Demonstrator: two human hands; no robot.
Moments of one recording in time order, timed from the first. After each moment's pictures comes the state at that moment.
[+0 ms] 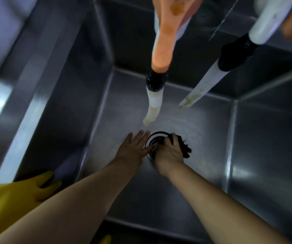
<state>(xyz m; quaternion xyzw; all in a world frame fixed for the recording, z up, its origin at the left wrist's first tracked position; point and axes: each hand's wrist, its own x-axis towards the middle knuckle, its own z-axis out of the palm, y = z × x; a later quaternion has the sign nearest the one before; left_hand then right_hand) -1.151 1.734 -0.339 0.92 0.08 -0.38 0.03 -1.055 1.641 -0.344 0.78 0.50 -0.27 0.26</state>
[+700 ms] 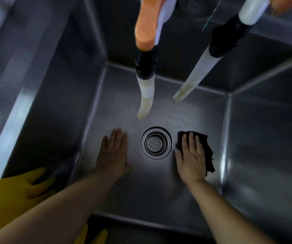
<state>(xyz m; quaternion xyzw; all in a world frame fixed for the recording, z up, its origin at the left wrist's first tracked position) -1.198 1.730 -0.341 0.90 0.28 -0.31 0.15 -1.030 1.545 -0.359 0.93 0.34 -0.16 0.01</state>
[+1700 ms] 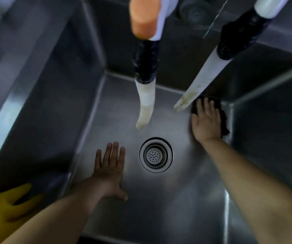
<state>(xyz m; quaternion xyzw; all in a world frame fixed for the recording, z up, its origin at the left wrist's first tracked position) -1.205 1.736 -0.350 0.85 0.25 -0.41 0.20 -0.888 1.625 -0.370 0.94 0.34 -0.07 0.04</state>
